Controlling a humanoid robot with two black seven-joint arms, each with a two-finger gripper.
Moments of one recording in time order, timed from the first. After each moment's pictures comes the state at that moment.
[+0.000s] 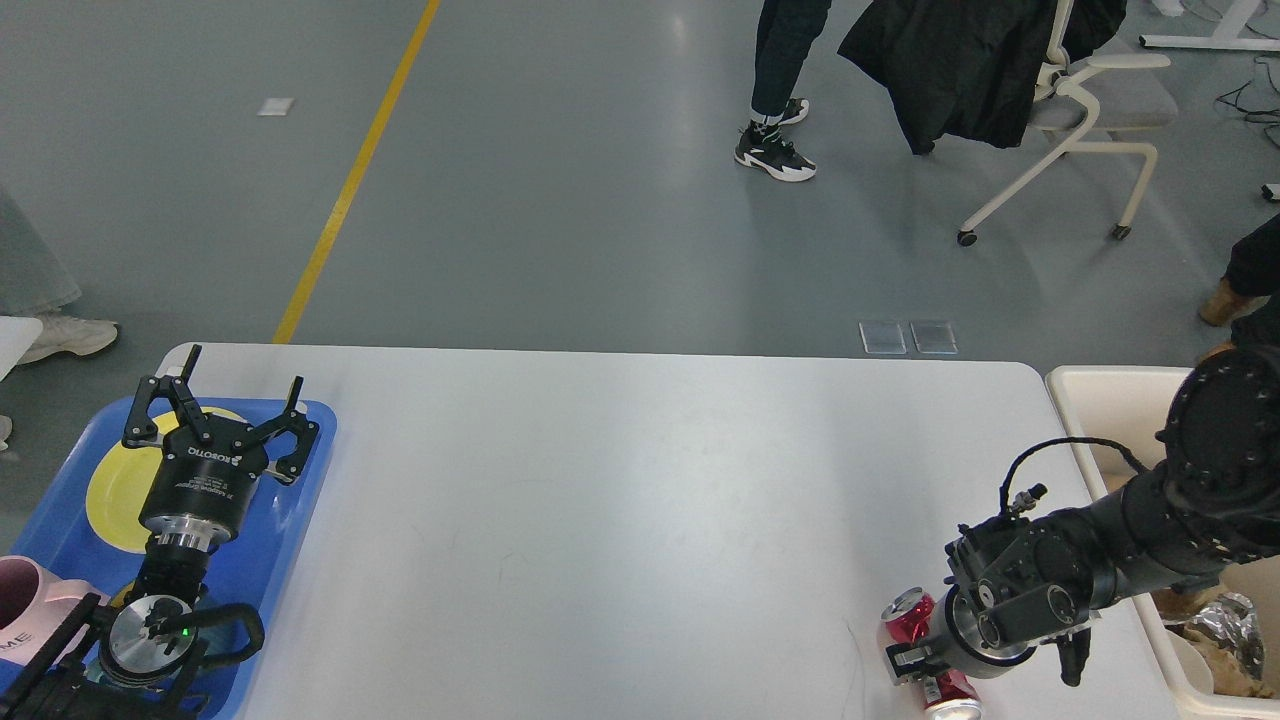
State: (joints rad) left arm -0.25 0.18 -1.47 -0.77 0.17 -0.61 -0.19; right arm 1.31 -0.16 -1.20 1.27 -0.48 0.07 -0.11
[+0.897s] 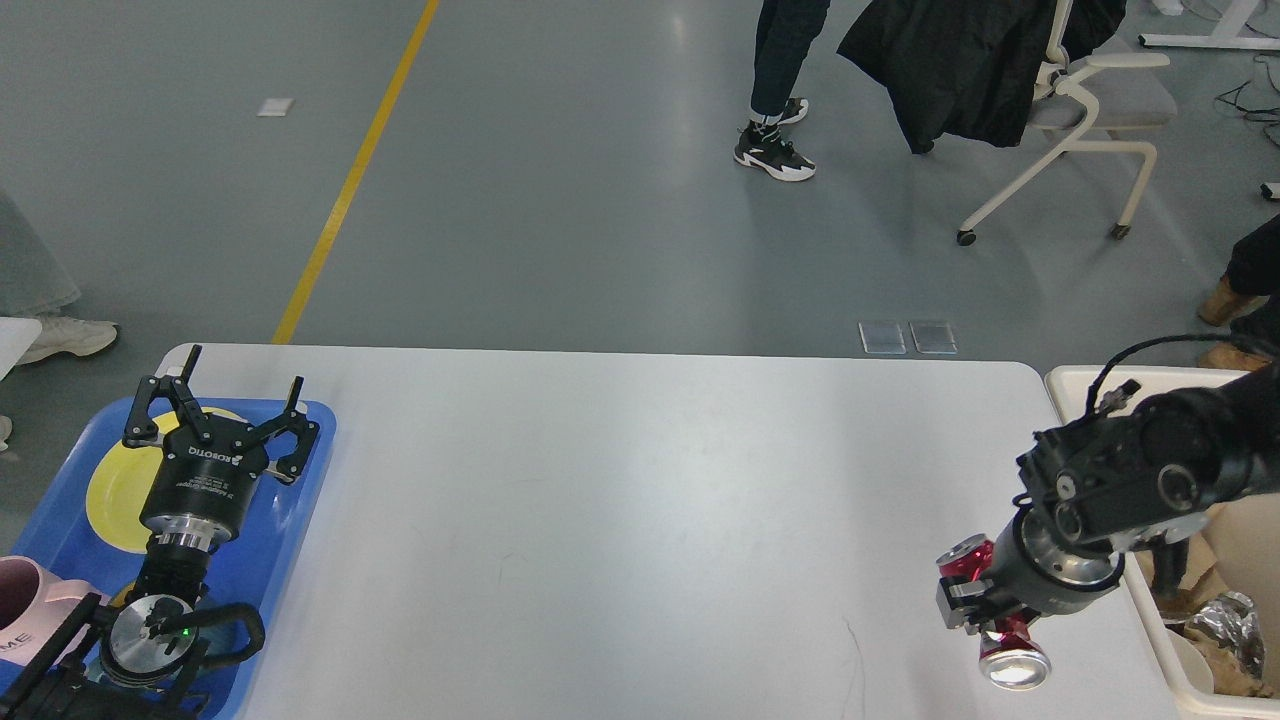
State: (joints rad) left arm -0.25 0.18 -1.47 -0.77 0.17 -0.61 -0.19; right arm 1.71 -0.32 -1.27 1.57 -0.38 0.24 -0.11
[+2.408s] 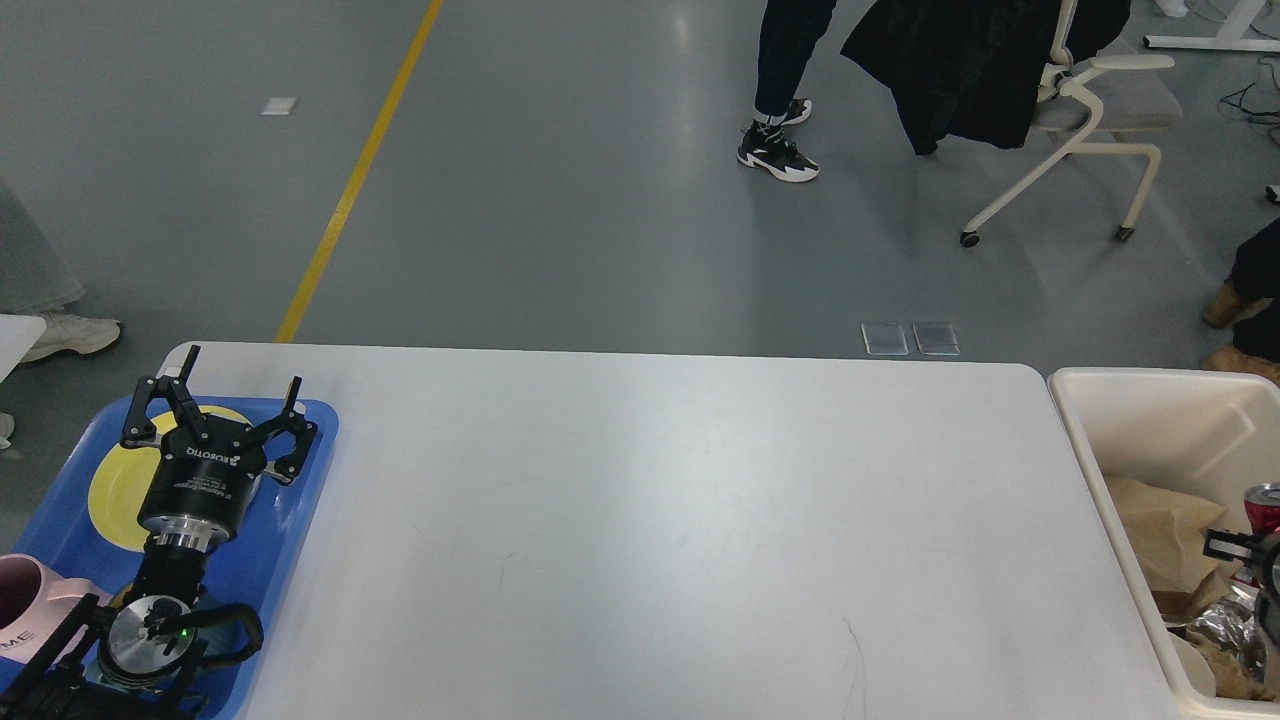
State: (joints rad) left arm -0.24 0.18 -1.47 -0.77 0.17 -0.61 -0.19; right arm 0.58 -0.40 -1.11 0.06 -0.16 0.01 -0.03
